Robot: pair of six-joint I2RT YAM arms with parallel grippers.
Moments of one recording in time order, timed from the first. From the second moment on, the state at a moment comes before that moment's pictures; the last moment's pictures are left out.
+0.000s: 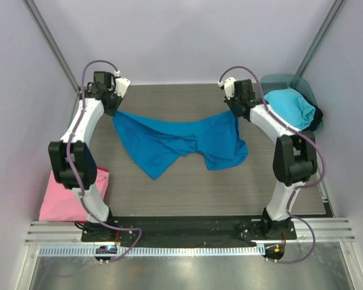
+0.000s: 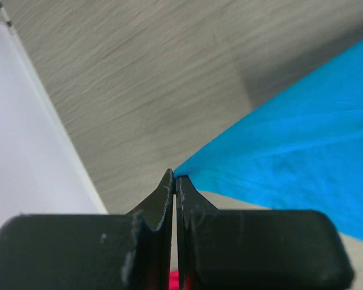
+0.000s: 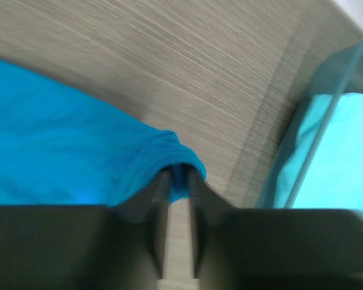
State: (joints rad) left arm -0.04 1.78 1.63 -0.73 -0.05 0.52; right arm 0.24 1.81 1.44 -0.35 0.13 -0.43
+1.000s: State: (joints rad) left arm -0.17 1.78 1.61 -0.71 -0.05 0.44; right arm 0.17 1.77 1.31 -0.99 -0.43 -0.62
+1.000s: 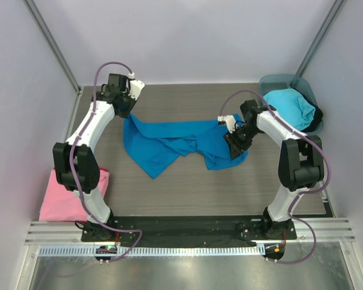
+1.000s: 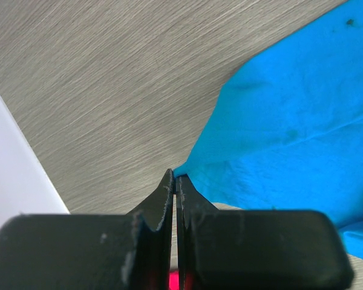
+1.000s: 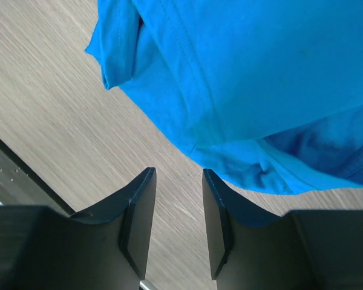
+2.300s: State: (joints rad) left arm -0.19 1.78 1.61 -0.71 -0.08 0.44; right arm 0.17 1.95 1.40 -0.94 -0.40 -0.57
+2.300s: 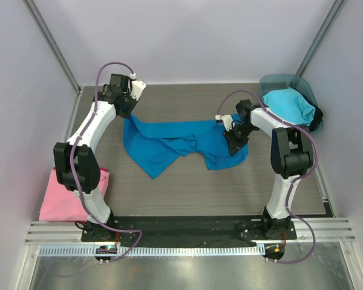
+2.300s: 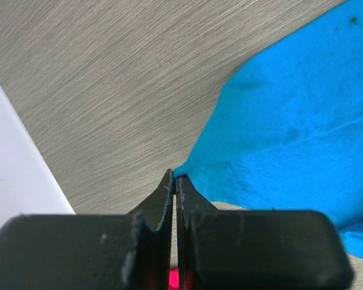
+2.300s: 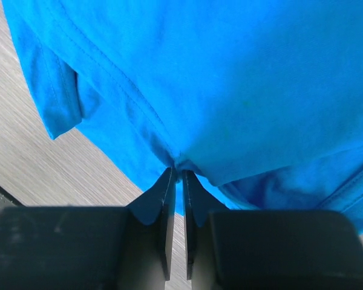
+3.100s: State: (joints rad) left arm -0.19 1.78 1.61 -0.71 -0.10 0.44; right arm 0.17 1.67 1.49 -0.78 -0.36 -0.52
